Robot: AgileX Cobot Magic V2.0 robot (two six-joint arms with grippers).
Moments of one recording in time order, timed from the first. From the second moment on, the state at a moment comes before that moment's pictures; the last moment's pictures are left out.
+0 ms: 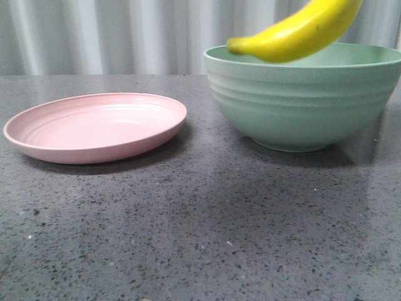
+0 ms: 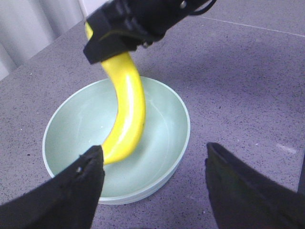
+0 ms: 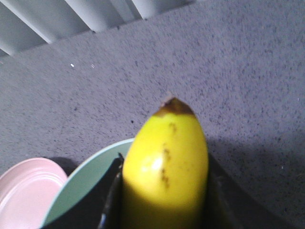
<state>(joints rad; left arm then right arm) -0.99 1.25 -1.29 -0.08 0.59 0.16 0.08 1.36 -1.19 0.42 0.51 0.00</state>
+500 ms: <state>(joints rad) -0.99 1.25 -1.29 -0.08 0.59 0.16 0.08 1.39 -1.19 0.41 0.49 0.00</state>
